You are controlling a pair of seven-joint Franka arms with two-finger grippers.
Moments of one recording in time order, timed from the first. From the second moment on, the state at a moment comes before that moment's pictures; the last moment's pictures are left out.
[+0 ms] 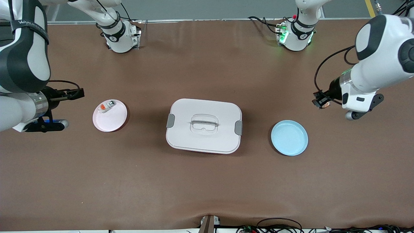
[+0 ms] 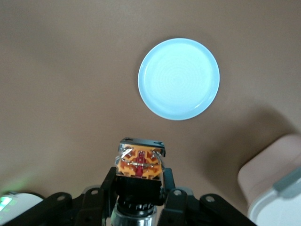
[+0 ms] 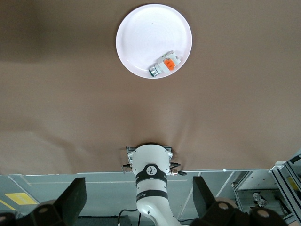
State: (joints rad) left arm 0.44 0.08 -0.64 -1.83 -0.03 1.79 -0.87; right arm 0.02 0.54 0.06 -1.01 -0.02 0.90 0.05
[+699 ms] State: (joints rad) left arm 0.44 0.09 -0.64 -2.11 0.09 2.24 -1.49; right arm -0.07 0.53 0.06 -1.00 -0.03 0.86 0.04
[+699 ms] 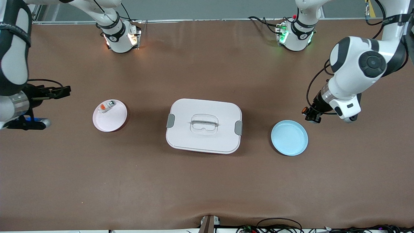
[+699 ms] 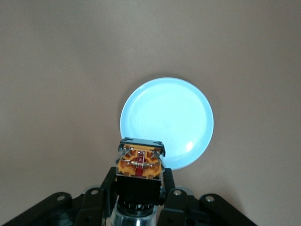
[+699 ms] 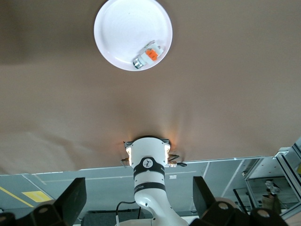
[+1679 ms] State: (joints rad) left arm 0.41 0.41 -0.65 -2.12 0.47 2.45 -1.98; right arm -0.07 0.49 0.08 -0.93 -0.03 0.93 0.04
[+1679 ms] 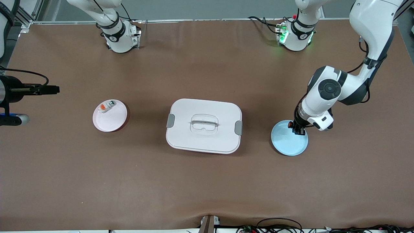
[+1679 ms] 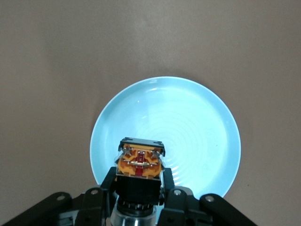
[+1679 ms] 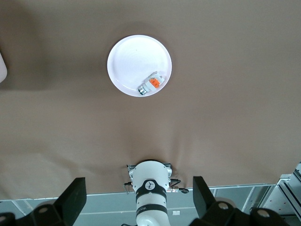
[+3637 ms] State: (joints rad) left arm 0.40 0.61 -0.63 -2.05 0.73 2.45 -2.15; right arm -0.07 0.02 0.09 -1.55 0.05 1.43 0.05
